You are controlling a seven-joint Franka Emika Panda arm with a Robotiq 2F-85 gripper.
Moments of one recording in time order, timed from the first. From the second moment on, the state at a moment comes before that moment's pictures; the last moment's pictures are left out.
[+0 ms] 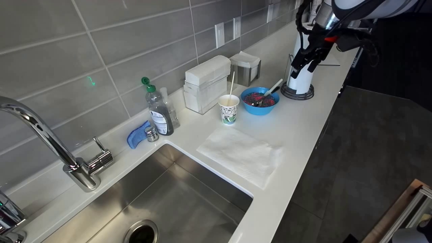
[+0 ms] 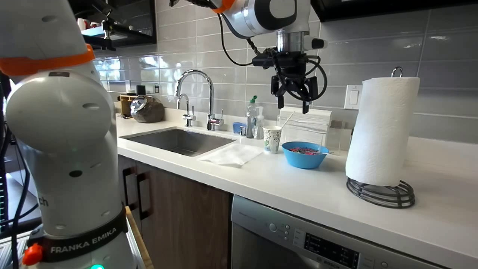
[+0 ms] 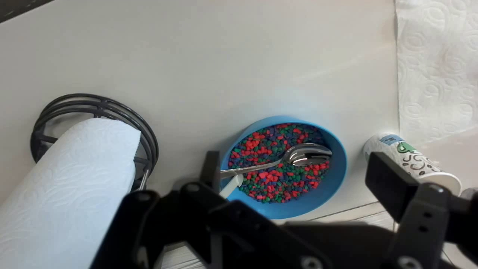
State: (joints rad) arm -0.04 -0.28 -0.08 -2.32 0.07 2.27 -0.18
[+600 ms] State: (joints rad) arm -0.04 -0.22 -0.11 -2.30 0.07 2.34 -0.32
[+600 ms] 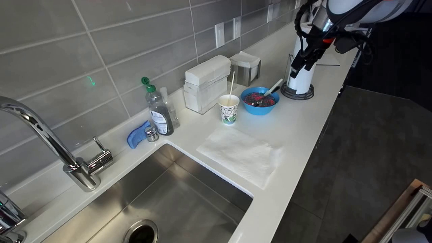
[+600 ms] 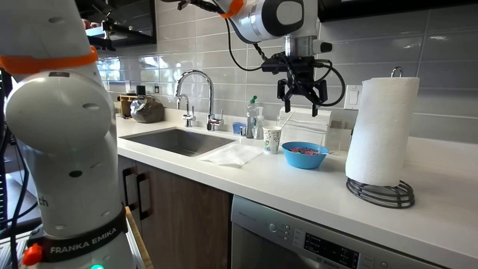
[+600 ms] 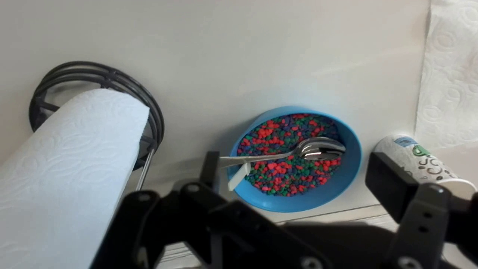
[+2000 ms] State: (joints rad) arm -0.04 0.07 -0.11 -2.21 0.58 2.67 -0.81
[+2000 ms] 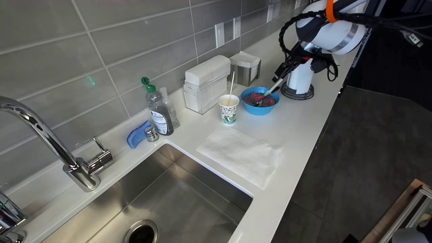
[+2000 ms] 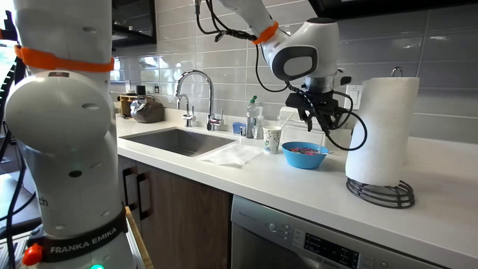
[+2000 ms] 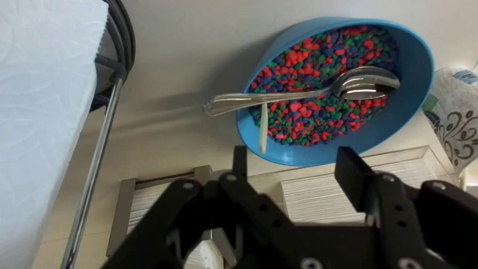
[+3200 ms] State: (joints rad) arm -0.04 0.11 -0.11 -2.20 0.60 2.68 -0.83
